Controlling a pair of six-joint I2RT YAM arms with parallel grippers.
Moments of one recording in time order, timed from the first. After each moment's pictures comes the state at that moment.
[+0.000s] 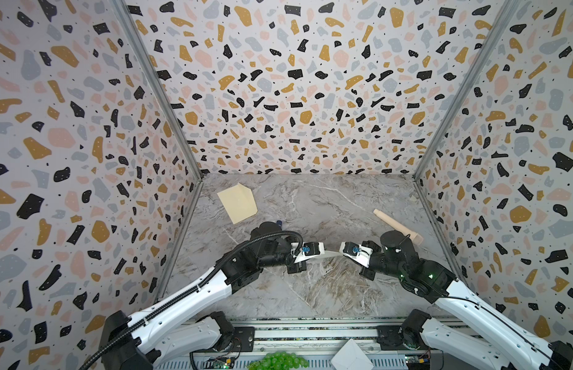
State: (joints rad) left arm -0.83 1.02 0.84 -0.19 0.46 0.57; right arm 0.74 0.81 0.75 -0.53 -0.21 -0.55
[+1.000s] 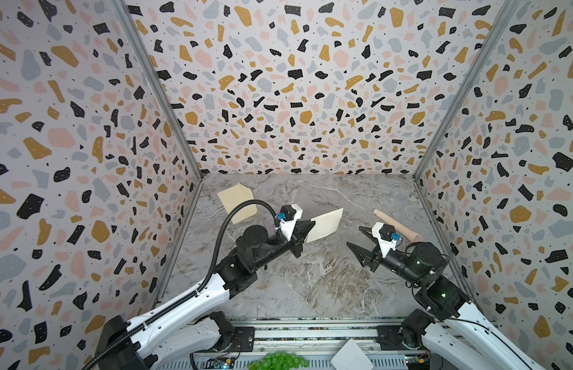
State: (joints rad) left arm -0.81 0.98 0.72 0.31 0.14 -0.23; right arm 0.63 0.59 0.54 0.05 -0.26 0.06
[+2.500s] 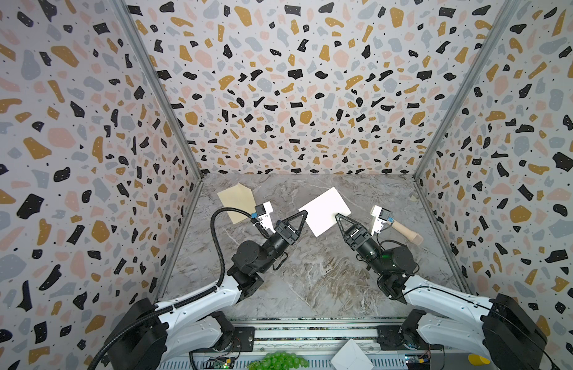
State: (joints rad) left arm -0.79 1.09 0.51 0.93 0.02 -1.16; right arm 0.77 1.11 0.44 1.13 -0.08 1.01
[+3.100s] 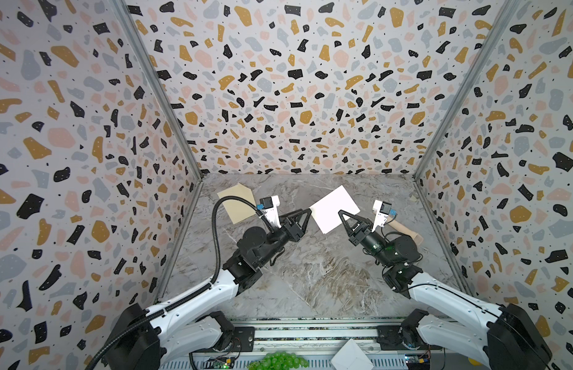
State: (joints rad) left arm -0.72 1.07 0.70 0.45 -0.01 -0.73; right arm 0.62 1.01 0.49 0.81 -0.21 0.73
